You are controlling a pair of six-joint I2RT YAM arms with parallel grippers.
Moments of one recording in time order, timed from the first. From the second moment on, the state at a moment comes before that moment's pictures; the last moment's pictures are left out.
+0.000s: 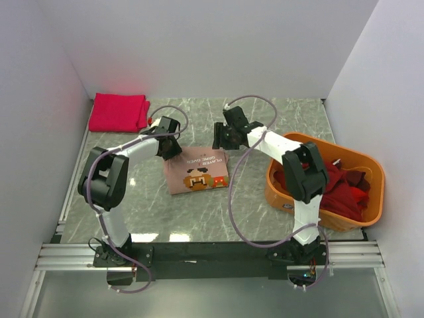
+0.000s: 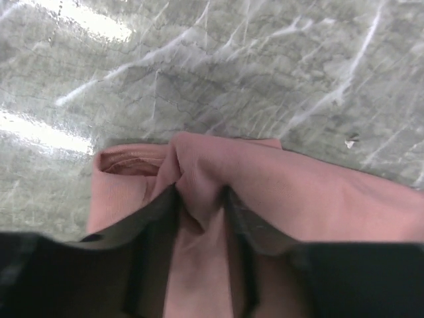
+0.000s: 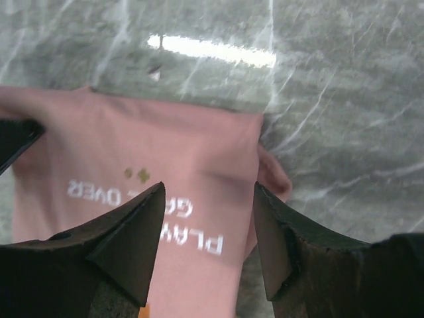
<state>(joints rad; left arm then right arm) -0.38 1.83 1.21 -0.37 -0.21 -0.84 0.51 1.96 1.46 -0.37 -0.08 0.46</state>
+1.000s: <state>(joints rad) -0.38 1.46 1.02 -0.35 -0.24 -0.86 0.51 1.87 1.47 -0.34 -0.20 0.44</state>
